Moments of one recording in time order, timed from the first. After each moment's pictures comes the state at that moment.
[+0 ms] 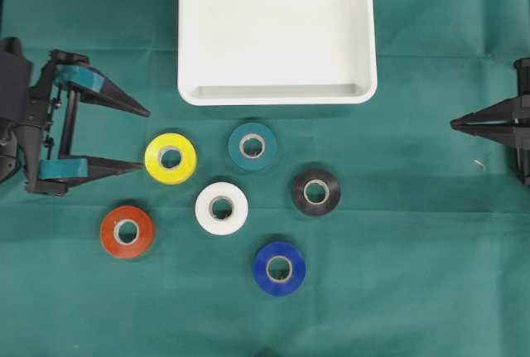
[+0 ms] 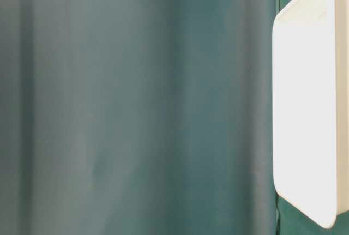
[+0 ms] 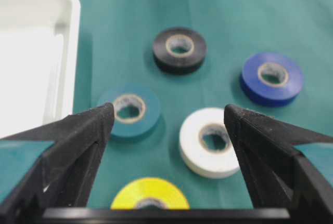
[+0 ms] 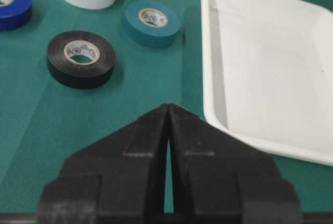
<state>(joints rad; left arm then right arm) -0.10 -0.69 1.10 -0.03 -0.08 -0.01 -0.01 -1.20 1.51 -0.12 -0.08 0.00</state>
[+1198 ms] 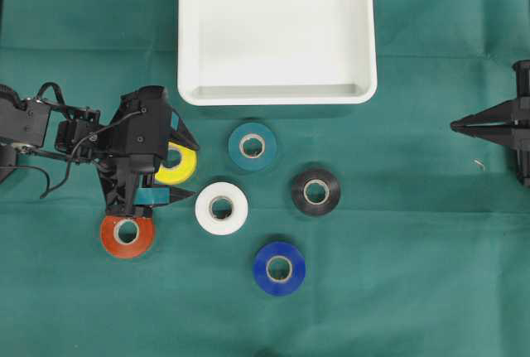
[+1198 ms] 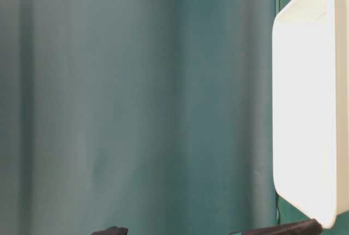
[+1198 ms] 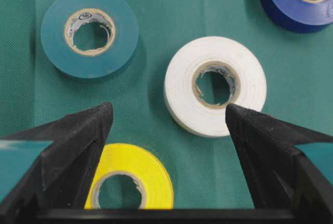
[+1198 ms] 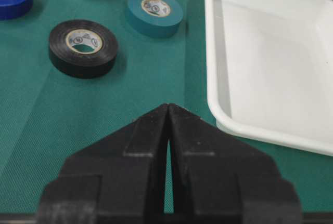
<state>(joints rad) -0.13 -0.23 0.89 -0.03 0.05 -0.08 -0.01 -1.20 1.52 -0.12 -0.08 0.00</state>
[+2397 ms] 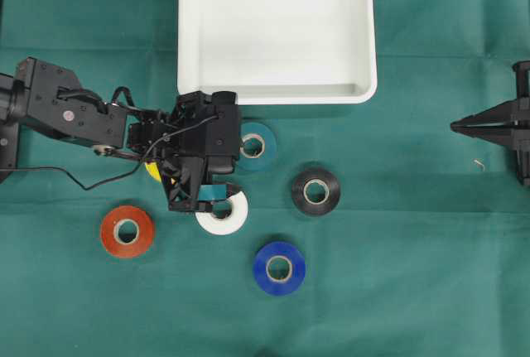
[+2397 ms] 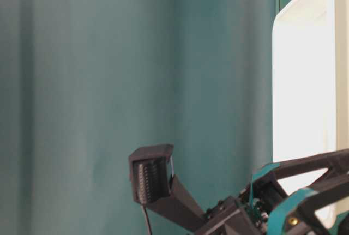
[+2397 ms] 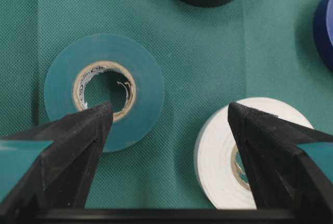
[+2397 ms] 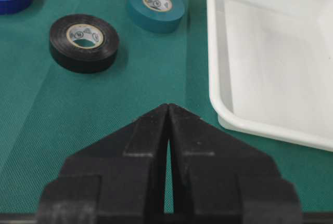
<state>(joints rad) -0.08 0.06 0.68 -0.03 0.05 -0.04 -0.01 -1.20 1.53 -0.12 -0.08 0.00</state>
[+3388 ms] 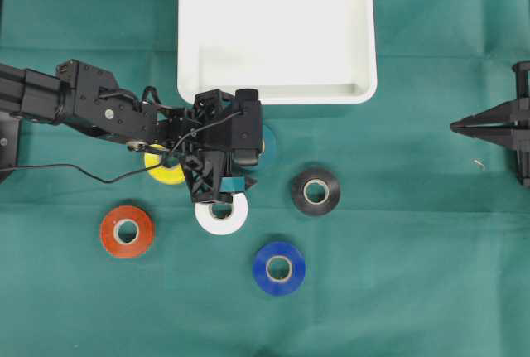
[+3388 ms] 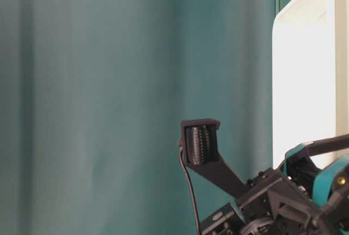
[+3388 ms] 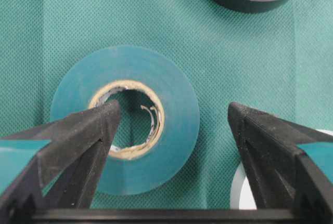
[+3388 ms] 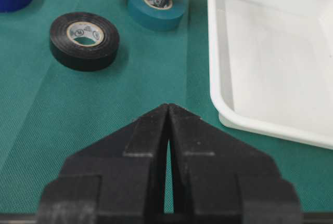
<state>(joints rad) -0.04 0.21 0.62 -0.02 0.04 -0.04 -0.01 -1.20 1.54 -0.12 -0.08 0.00</state>
